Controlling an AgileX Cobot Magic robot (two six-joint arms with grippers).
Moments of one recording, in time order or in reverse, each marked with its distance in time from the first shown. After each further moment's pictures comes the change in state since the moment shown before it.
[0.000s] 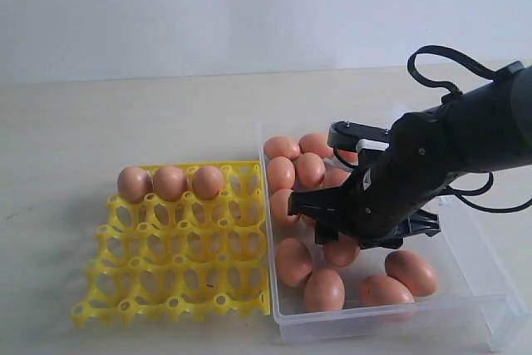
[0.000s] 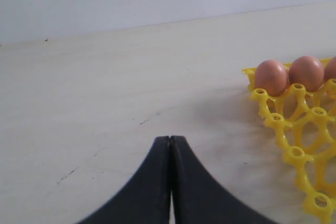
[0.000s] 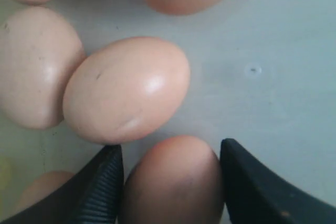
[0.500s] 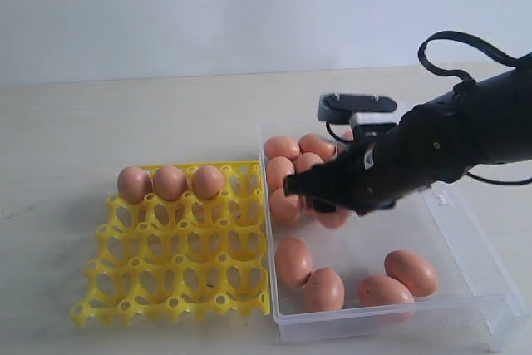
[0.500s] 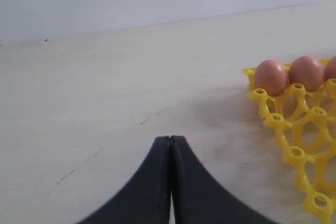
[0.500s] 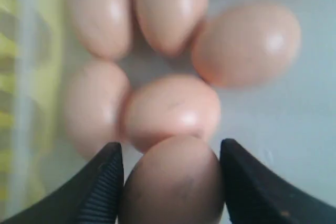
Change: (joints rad) left arm 0.000 0.000 0.000 0.000 0.000 0.000; right arm 0.001 -0.054 0.004 -0.109 -0.133 -0.102
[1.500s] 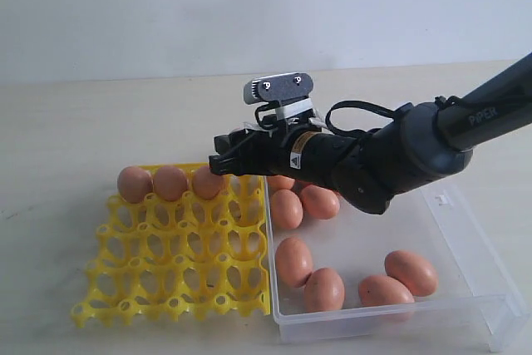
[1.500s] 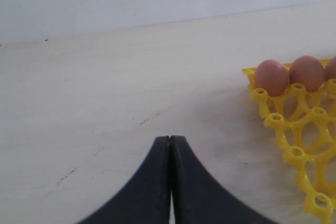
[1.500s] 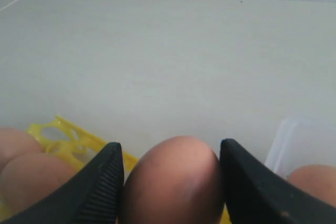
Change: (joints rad) left arm 0.000 0.000 0.000 0.000 0.000 0.000; right arm 0.038 0.345 -0.168 -0.252 -0.805 -0.007
